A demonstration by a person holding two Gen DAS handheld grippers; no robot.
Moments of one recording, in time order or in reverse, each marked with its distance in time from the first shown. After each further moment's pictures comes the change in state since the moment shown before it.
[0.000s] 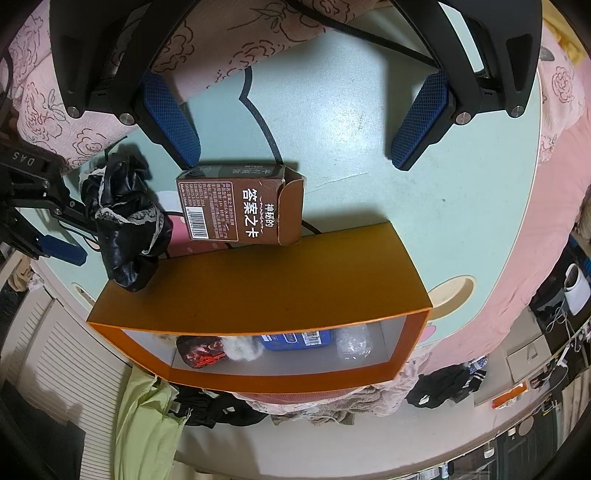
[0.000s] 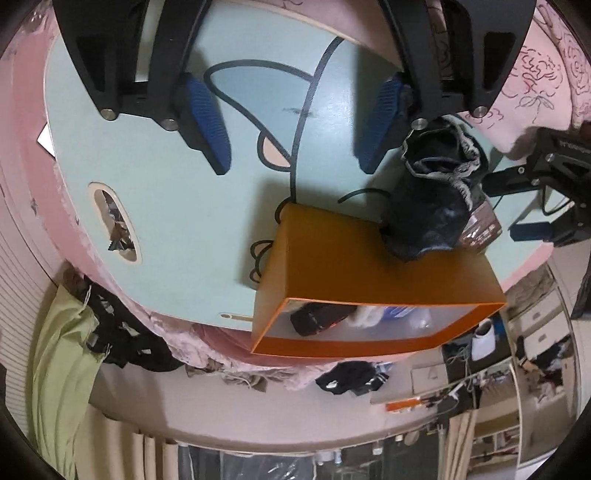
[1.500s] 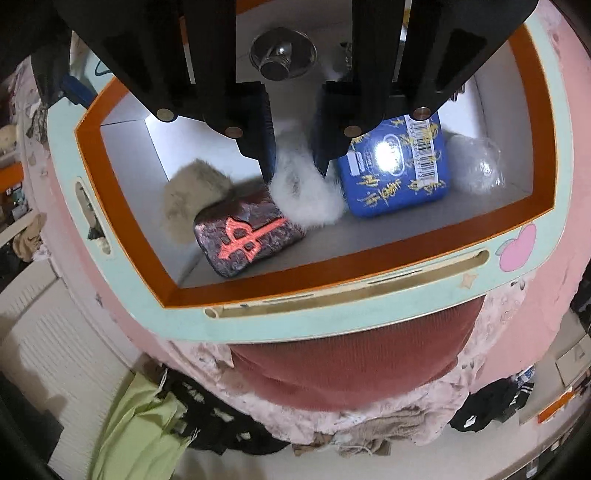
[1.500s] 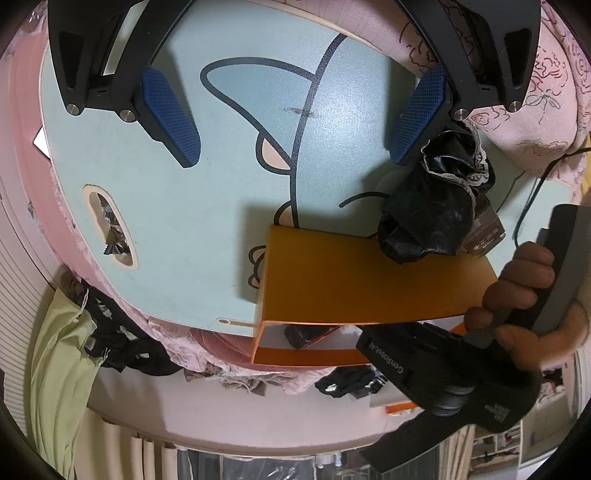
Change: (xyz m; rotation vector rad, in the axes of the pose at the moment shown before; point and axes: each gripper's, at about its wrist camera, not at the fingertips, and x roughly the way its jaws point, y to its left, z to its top) left arm 0.066 -0.046 0.136 -0.023 0.163 -0.124; right arm 0.002 -0.004 -0.001 -0.008 0.017 0.007
